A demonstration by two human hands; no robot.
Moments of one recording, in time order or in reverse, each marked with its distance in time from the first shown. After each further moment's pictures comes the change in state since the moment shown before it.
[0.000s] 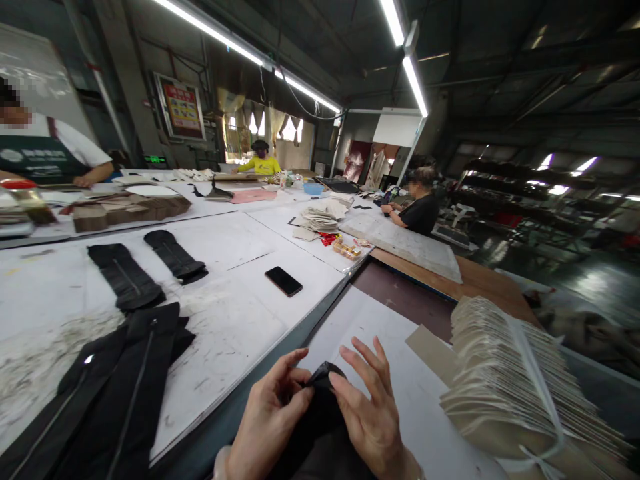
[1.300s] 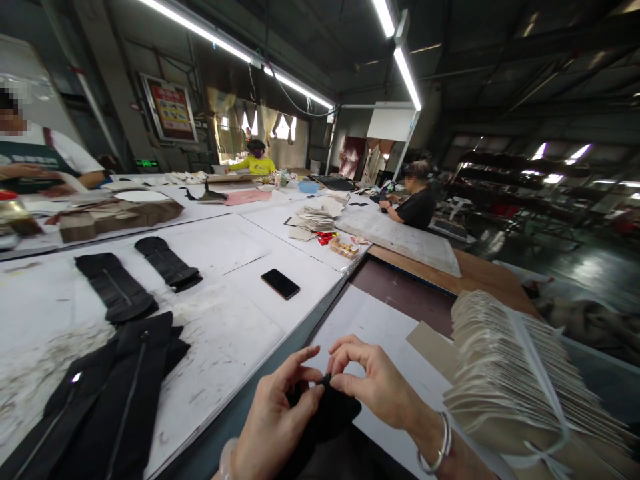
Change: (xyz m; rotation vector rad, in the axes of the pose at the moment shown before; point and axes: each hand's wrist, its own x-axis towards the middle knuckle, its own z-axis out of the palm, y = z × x) left_hand 0.016 0.018 0.007 0.160 -0.127 0.101; right_hand 0.068 0.020 -0.022 0.710 -0.521 0.779
